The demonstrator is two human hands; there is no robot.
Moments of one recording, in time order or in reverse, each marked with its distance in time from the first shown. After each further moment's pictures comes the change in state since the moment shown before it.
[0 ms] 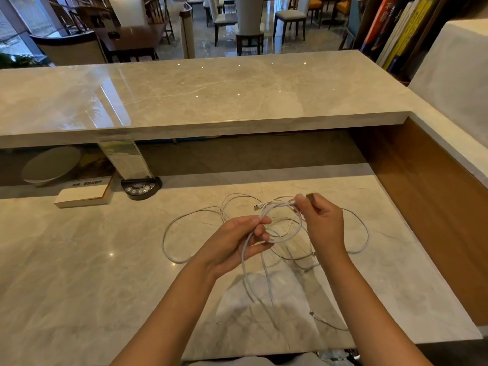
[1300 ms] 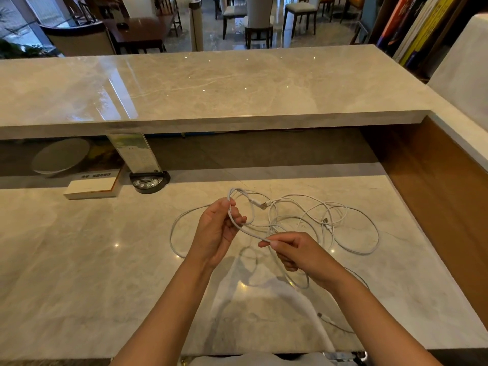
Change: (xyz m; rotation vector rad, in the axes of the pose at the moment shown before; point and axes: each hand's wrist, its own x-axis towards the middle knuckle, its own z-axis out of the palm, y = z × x) left_hand 0.009 0.000 -0.043 -0.164 0.206 0.441; right_hand -0.030 0.016 0.013 0.064 -0.718 0.428
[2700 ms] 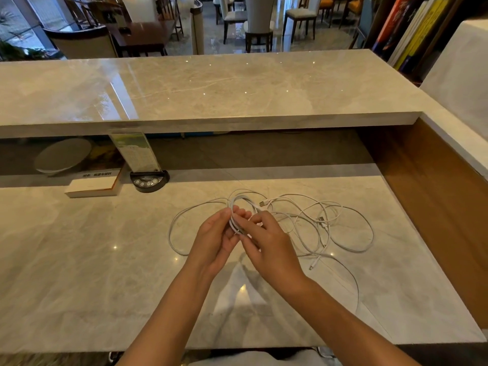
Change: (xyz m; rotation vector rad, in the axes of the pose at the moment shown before) left_hand -0.026 -0.001 0.010 0.031 0.119 -0.129; right_hand 0.002 -0.004 0.058 -0.775 0.420 -0.605
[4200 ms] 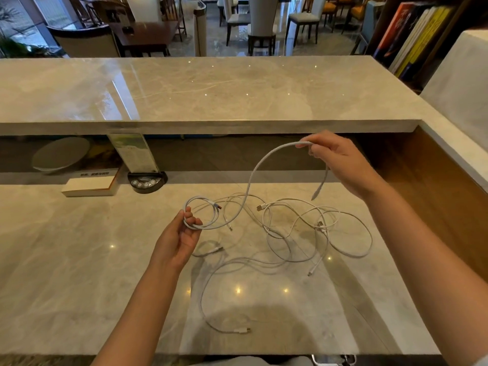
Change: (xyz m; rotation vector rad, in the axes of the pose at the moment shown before) left_hand 0.029 0.023 -0.054 -0.473 0.257 0.002; right_hand 0.118 0.055 -0.142 0.322 -0.107 0.185
